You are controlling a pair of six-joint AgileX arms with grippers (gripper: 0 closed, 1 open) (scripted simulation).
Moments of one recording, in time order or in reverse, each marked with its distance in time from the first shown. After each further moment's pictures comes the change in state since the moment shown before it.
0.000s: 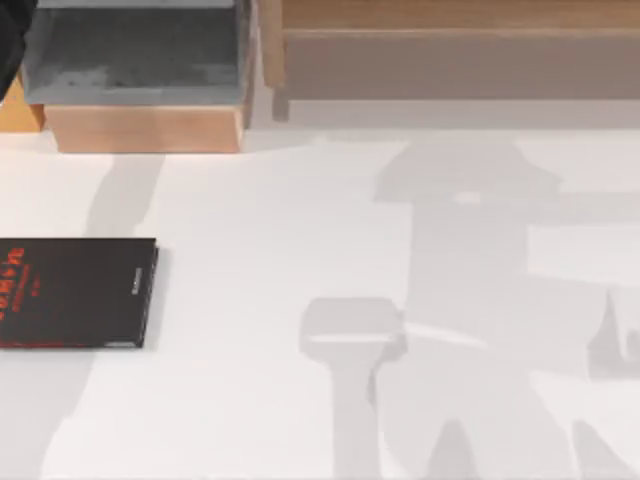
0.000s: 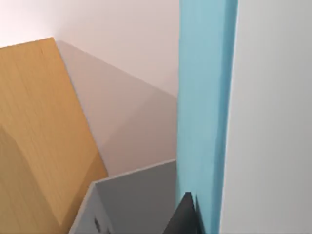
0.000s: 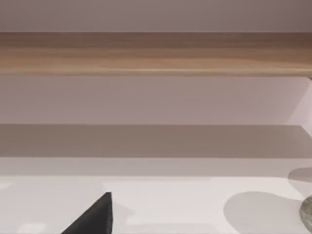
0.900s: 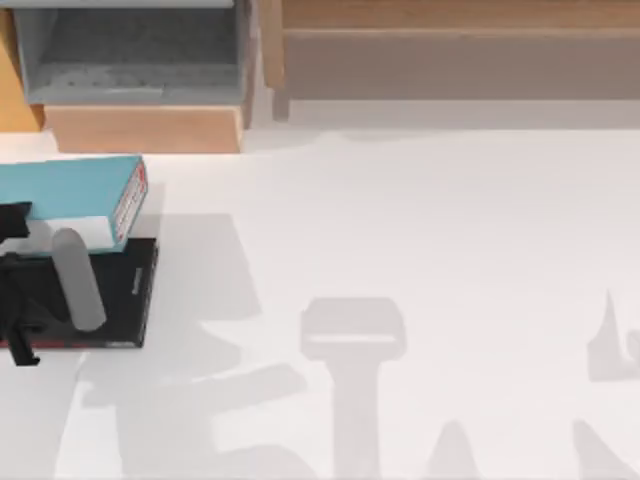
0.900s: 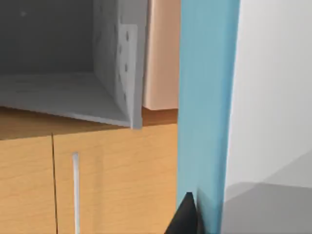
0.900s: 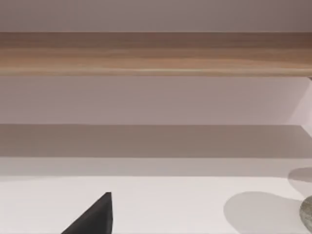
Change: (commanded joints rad) left arm 0.120 -0.306 -0.968 0.165 0.104 1.154; right arm 0.000 0.000 0.000 0.000 0.000 0.000
